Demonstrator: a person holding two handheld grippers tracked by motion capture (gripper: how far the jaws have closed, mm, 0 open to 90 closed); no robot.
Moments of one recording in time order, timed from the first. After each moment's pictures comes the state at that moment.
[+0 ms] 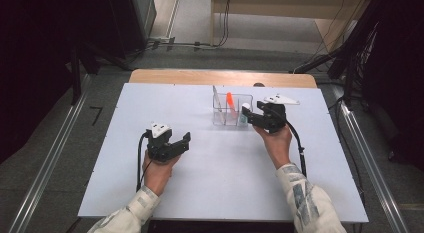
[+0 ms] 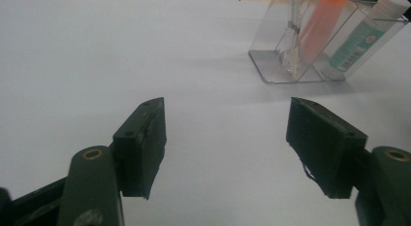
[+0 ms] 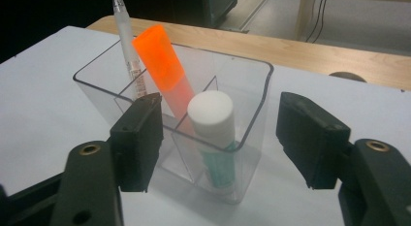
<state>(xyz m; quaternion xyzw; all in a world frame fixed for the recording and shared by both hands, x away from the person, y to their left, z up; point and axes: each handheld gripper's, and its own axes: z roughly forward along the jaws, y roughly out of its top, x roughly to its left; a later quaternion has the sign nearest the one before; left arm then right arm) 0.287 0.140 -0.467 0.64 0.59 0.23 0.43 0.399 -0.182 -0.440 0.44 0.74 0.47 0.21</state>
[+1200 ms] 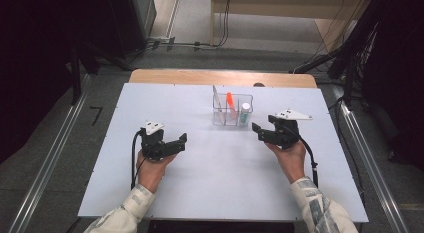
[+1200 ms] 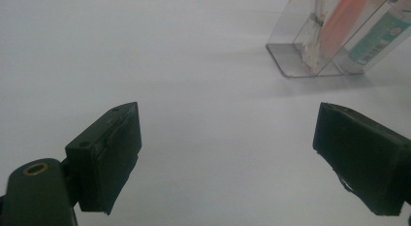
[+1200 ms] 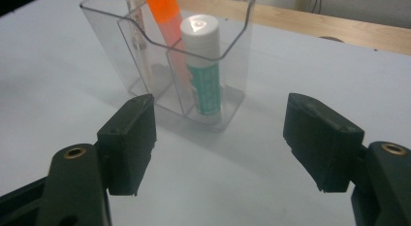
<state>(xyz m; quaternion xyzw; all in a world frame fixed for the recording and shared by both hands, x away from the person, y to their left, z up) 0.292 0.157 -0.471 0.65 0.59 0.23 0.42 0.359 -0.214 -0.450 0.43 0.76 0.43 0.21</state>
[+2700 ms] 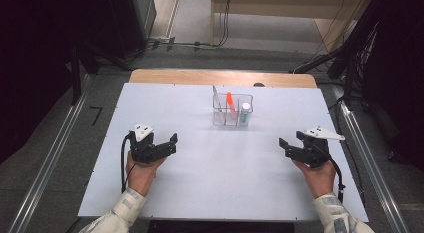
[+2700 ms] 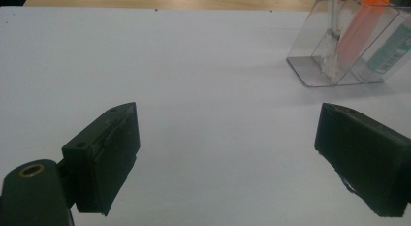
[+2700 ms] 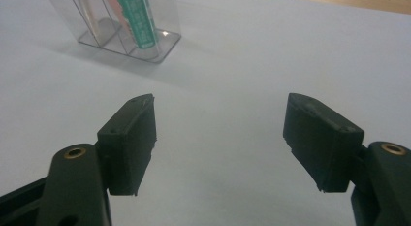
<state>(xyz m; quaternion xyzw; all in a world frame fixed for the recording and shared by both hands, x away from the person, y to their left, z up) 0.273 0.175 -0.463 0.63 0.58 0.28 0.42 0.315 -0.285 -0.457 0.48 0.75 0.40 0.23</state>
